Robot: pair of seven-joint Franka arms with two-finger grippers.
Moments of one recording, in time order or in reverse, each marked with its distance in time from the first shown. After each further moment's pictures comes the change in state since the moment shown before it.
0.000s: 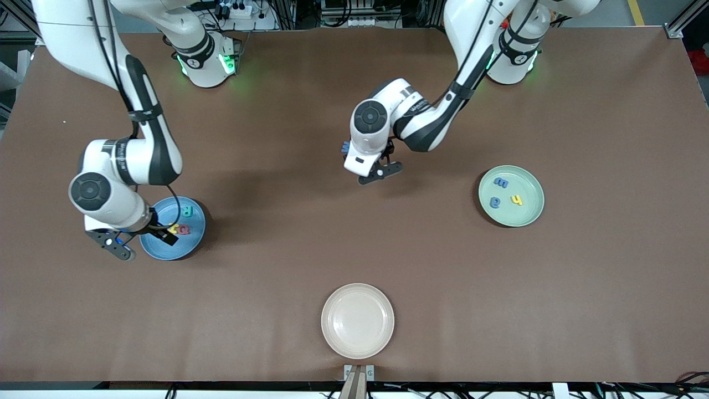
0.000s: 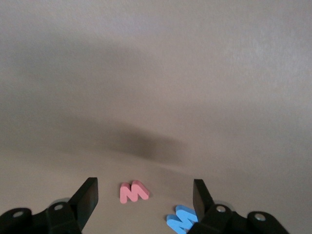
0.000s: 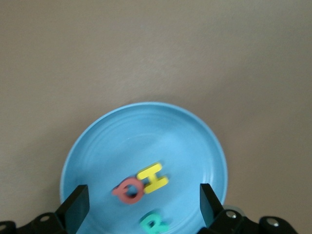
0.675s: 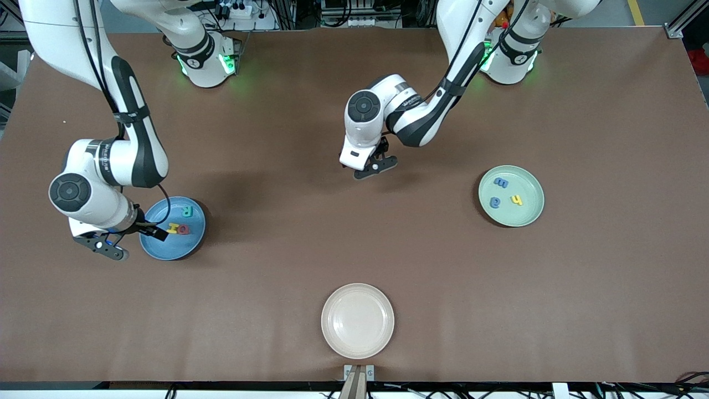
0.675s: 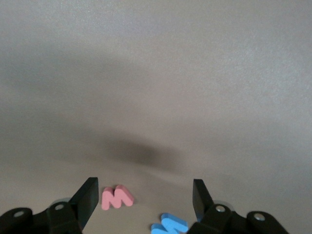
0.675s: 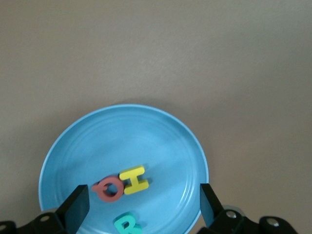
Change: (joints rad) left arm -0.030 0.000 0.010 -0.053 0.053 0.137 -0.125; right arm -0.037 -0.014 0.024 -0.010 0.004 -0.018 -0.182
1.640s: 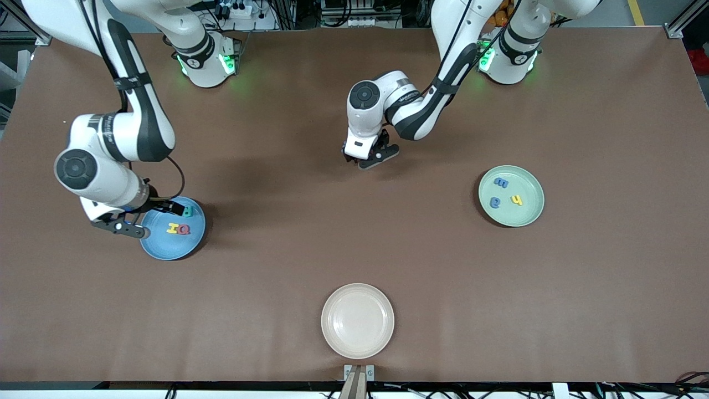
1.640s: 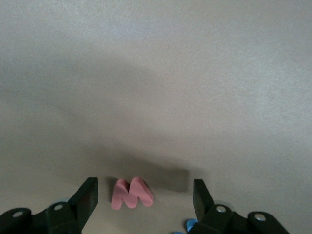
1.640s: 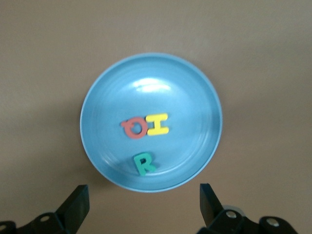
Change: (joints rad) left arm -0.027 0.000 -0.022 -0.129 0.089 0.106 -0.161; right arm -0.026 -0.170 0.079 -0.077 0.000 -0.108 -0.118
